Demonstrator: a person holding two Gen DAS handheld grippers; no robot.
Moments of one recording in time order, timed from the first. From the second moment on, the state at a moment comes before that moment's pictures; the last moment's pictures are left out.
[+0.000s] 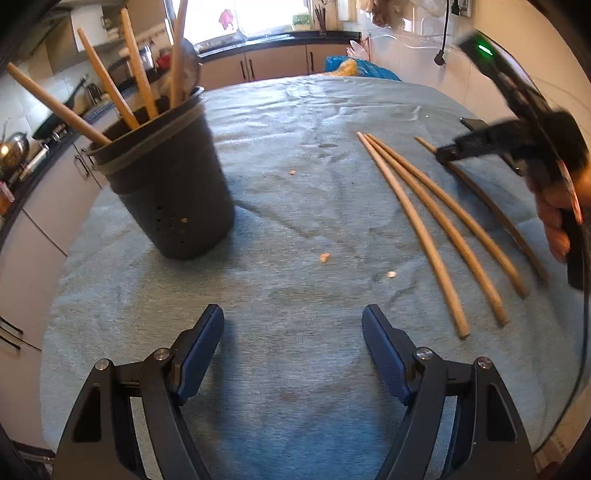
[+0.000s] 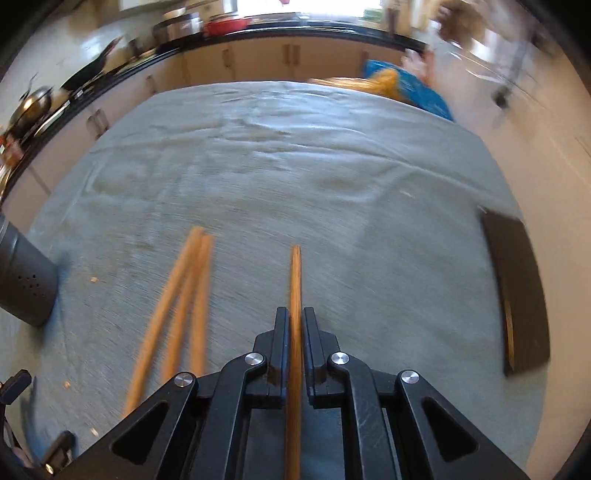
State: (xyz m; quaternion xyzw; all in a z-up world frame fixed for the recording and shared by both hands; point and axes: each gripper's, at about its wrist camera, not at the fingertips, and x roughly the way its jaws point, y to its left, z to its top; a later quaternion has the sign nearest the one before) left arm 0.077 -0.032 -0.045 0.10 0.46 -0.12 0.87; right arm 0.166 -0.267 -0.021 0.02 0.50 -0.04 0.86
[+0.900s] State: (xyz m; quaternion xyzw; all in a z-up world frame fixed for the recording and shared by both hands) left arm 0.225 -0.130 -0.035 0.05 0.57 -0.10 0.82; right arm 0.097 -0.321 -0.026 0.18 0.46 0.01 0.87
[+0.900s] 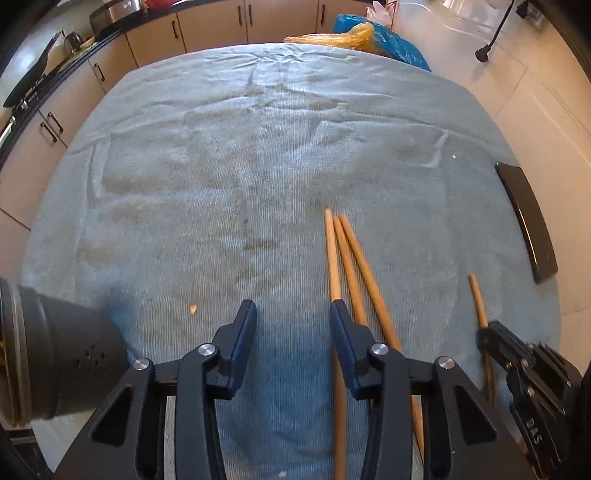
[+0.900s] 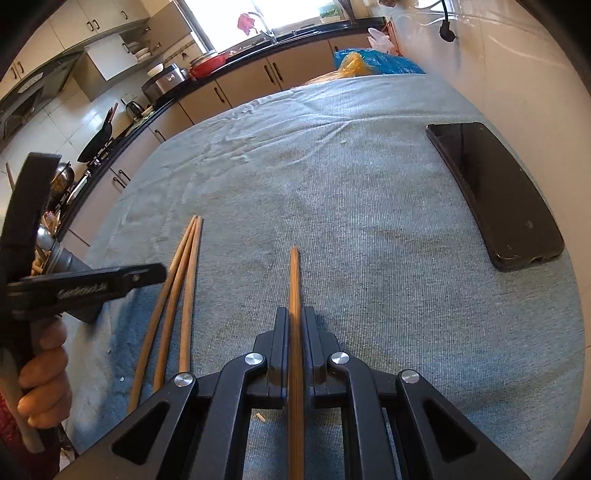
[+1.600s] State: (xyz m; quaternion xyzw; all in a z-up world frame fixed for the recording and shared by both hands) left arm 0.238 -0.154 -0.041 0.09 0.56 -0.10 0.82; right arm 0.128 -0.307 -0.022 0.12 0.50 0.01 0.86
